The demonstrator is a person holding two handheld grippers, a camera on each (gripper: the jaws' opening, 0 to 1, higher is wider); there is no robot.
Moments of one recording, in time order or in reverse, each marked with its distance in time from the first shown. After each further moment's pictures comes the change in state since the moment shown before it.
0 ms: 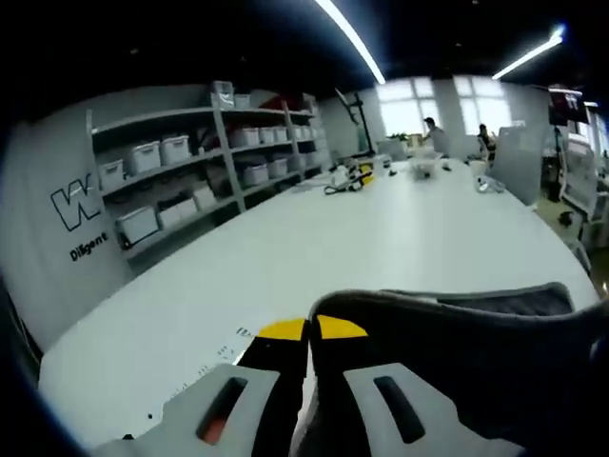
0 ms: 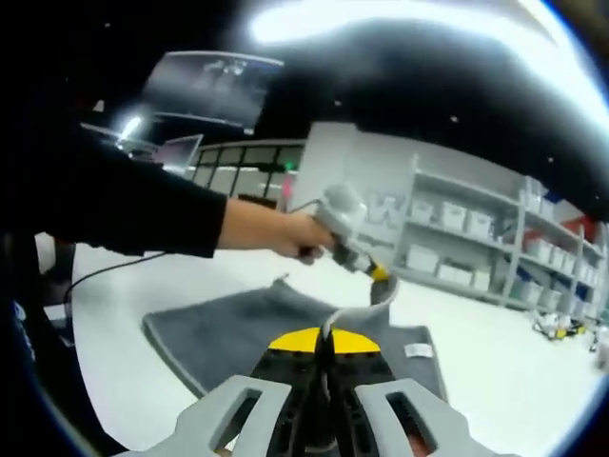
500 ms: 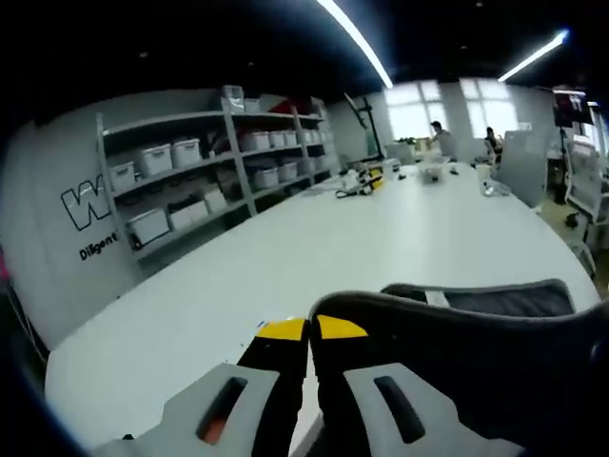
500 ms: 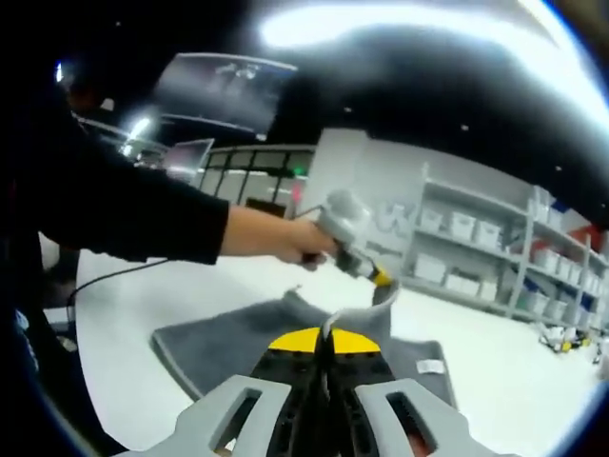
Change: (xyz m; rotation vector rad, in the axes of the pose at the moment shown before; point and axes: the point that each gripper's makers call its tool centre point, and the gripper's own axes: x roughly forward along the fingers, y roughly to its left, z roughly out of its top) left arm -0.025 0.020 -0.004 0.009 -0.020 0.040; right arm 0.012 0.020 0.016 -0.026 -0.025 0.038
